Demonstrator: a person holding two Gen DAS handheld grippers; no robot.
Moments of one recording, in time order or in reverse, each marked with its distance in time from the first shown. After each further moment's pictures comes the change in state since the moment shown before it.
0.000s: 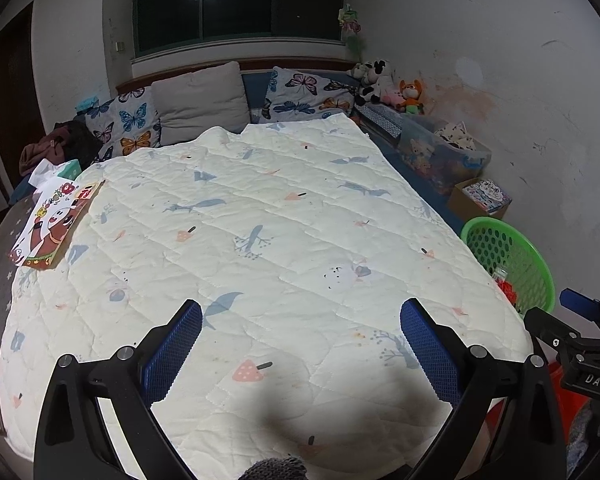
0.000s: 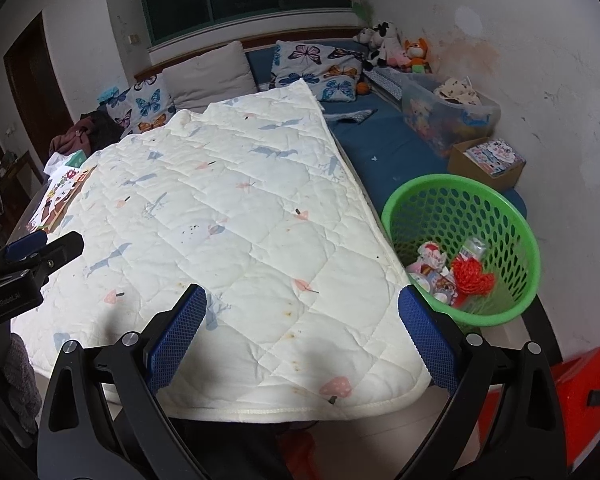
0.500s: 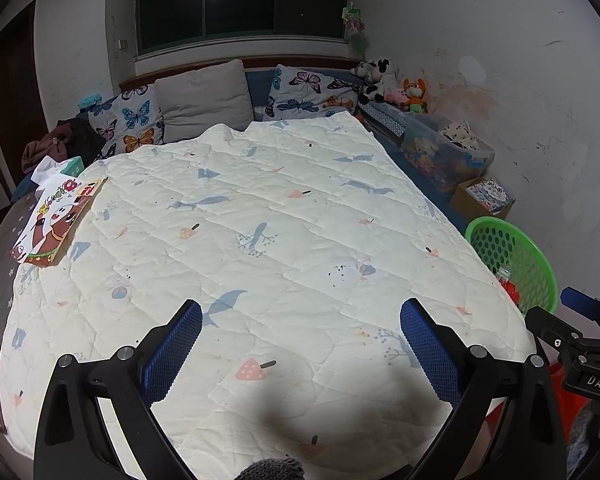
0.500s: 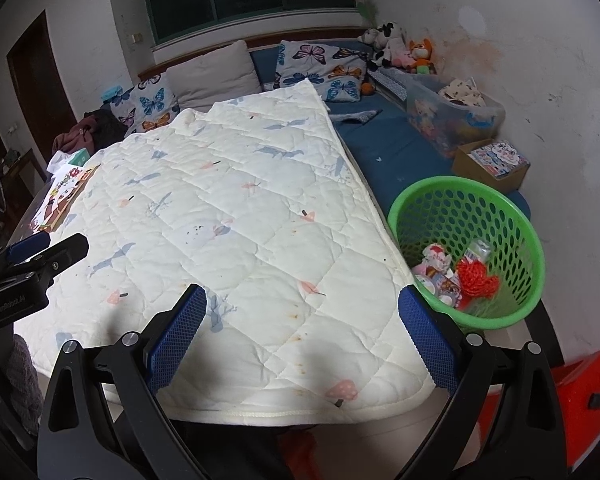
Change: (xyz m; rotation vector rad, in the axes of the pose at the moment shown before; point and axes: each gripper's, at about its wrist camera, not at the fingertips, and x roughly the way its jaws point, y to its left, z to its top) left arm 0.001 0.002 -0.001 -0.012 0.003 0.011; right arm 0.002 0.005 0.002 -0.012 0.000 0.012
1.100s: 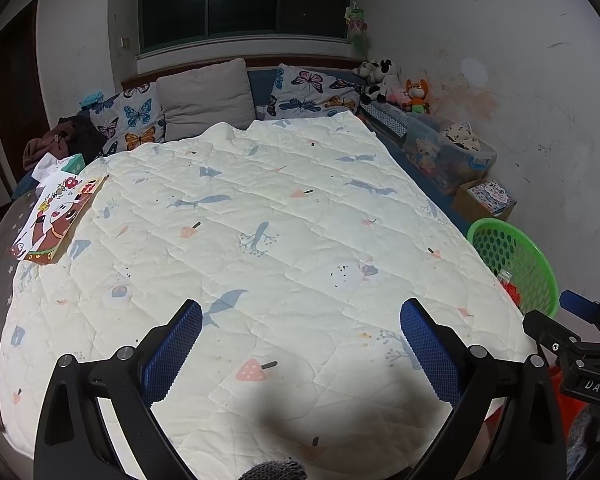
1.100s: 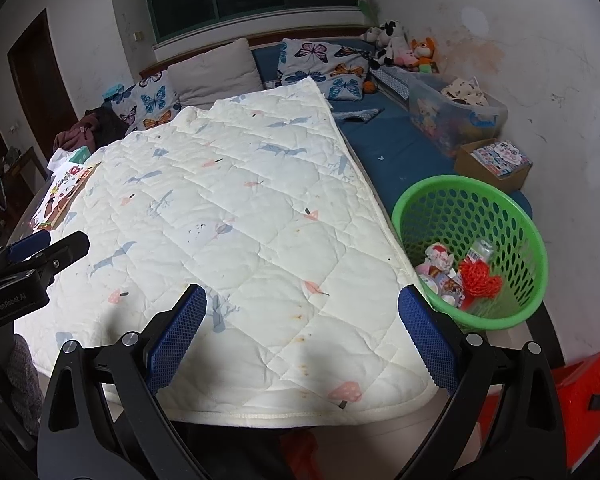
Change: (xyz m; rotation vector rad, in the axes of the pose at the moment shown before) left arm 0.001 0.002 0.001 -0.008 0.001 0.003; right arm 0.003 0.003 0.001 -0.002 0.007 0.004
